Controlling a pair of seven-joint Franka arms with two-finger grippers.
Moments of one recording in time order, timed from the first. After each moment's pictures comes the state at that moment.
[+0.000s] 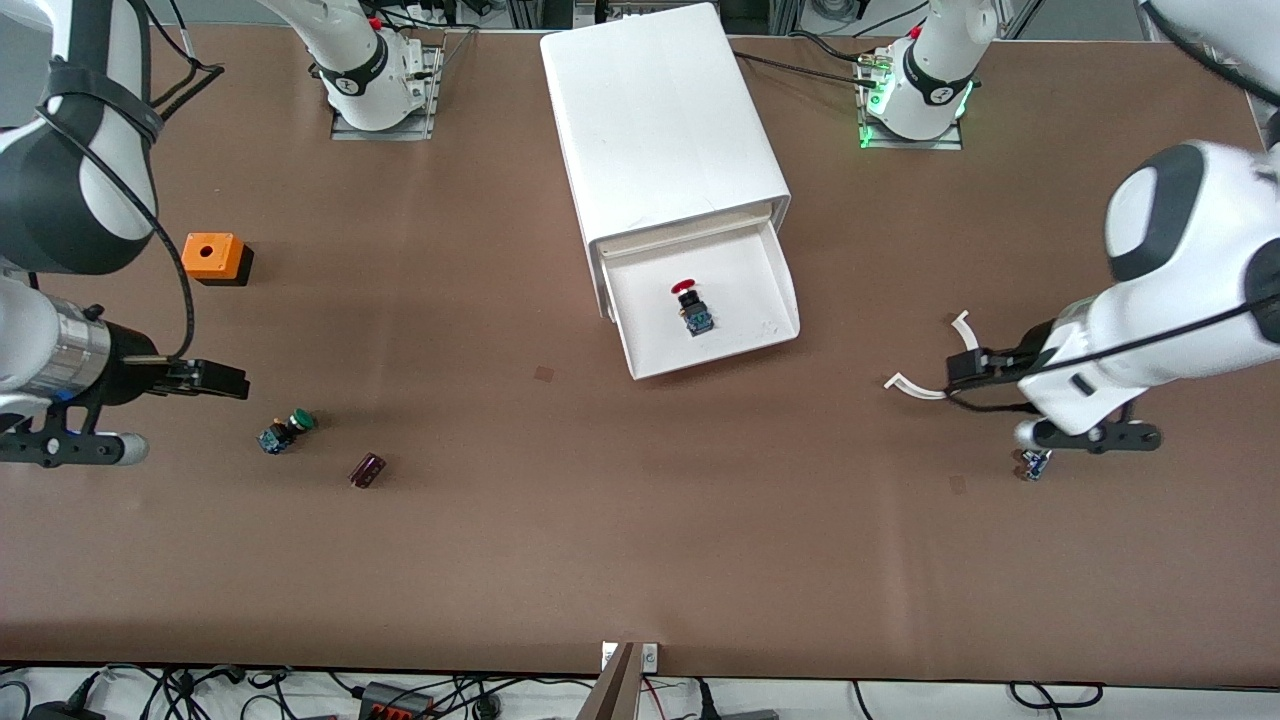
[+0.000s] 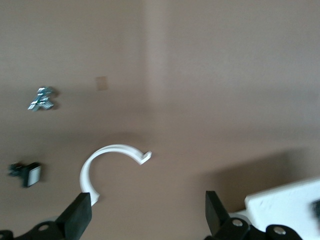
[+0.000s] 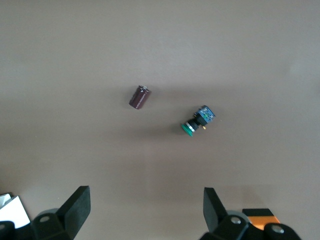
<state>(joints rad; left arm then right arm) 0.07 0.47 -0.29 -1.34 0.04 1.70 -0.24 0.15 0.51 -0.16 -1.10 0.10 1.52 0.06</state>
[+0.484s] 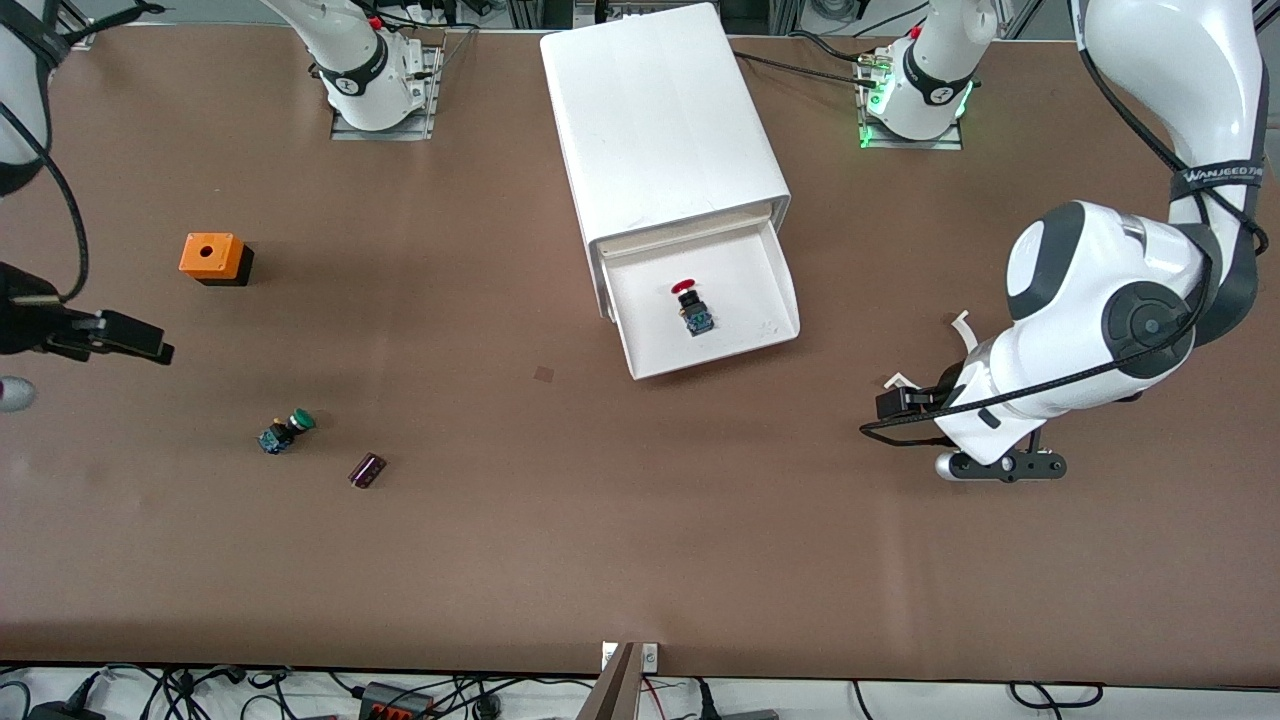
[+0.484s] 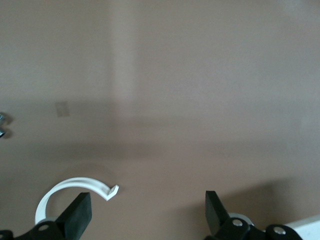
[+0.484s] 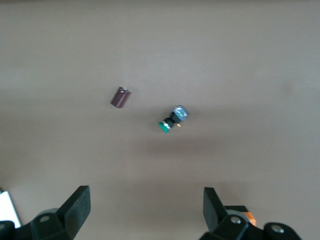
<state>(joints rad) 0.01 0.54 -0.30 -1.36 0.04 1.89 -0.29 0.02 0.31 -0.08 -1.31 0.03 1.62 -0.03</state>
